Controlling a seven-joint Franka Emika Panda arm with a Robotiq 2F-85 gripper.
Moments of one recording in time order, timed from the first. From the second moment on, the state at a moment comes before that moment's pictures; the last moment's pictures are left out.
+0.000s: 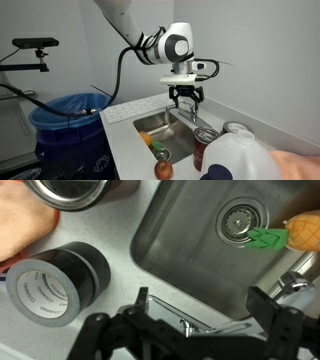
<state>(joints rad) -0.03 0.32 -0.02 -1.95 -0.16 2.37 -0.20</state>
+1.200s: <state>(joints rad) -0.03 0.49 0.00 -1.81 -0.16 2.39 -0.25</state>
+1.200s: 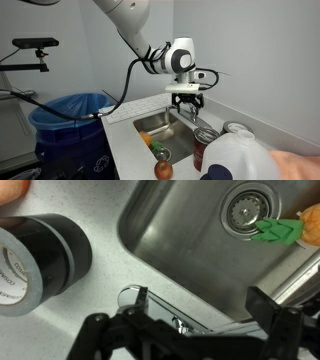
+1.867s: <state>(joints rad) -0.04 0.47 0.10 -1.81 -0.07 2.26 -0.43</state>
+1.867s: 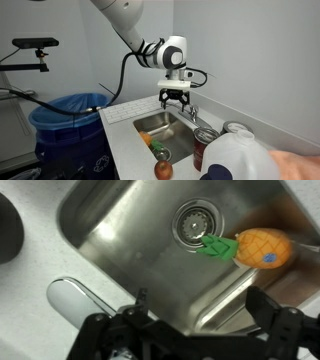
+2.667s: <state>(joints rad) -0.03 0.48 0.18 -1.78 -0.01 2.18 -0.48</state>
